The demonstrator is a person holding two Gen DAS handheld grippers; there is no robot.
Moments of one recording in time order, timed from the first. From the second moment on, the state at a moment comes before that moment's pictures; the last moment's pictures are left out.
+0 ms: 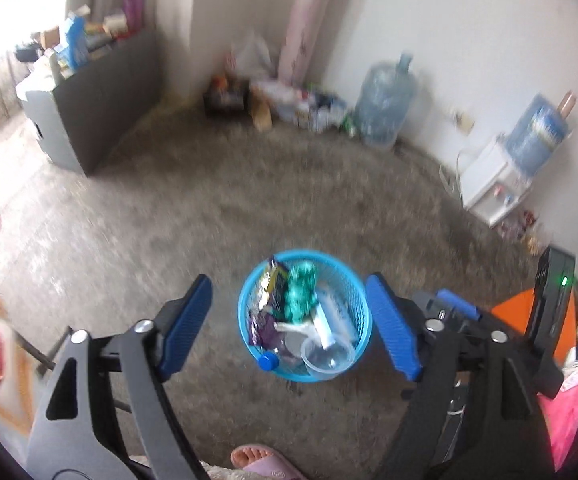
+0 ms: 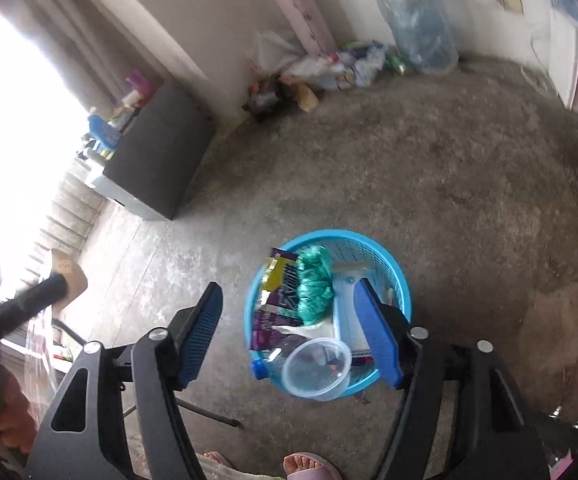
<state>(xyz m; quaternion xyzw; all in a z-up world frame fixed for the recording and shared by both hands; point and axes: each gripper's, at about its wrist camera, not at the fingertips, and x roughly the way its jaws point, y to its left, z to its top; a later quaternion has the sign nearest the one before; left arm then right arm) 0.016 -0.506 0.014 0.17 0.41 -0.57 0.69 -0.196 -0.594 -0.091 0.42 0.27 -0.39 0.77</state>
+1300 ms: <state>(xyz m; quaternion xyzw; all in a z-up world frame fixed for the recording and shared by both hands) 0.022 -0.084 0.009 0.08 0.45 -0.07 0.88 -0.078 -0.270 0.009 0.06 0.44 -0.29 0.85</state>
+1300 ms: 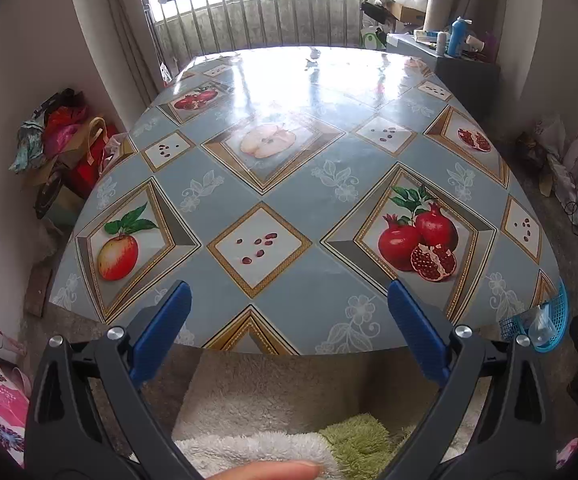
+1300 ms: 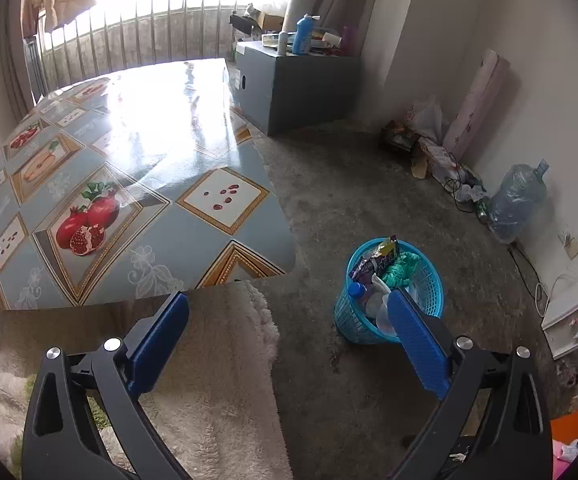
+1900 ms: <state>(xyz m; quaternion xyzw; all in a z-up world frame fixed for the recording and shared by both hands) 0.024 -0.095 0.009 0.09 0.46 -0.08 0.88 -0.082 -0.283 0.002 0.06 0.46 -0.31 0.83</state>
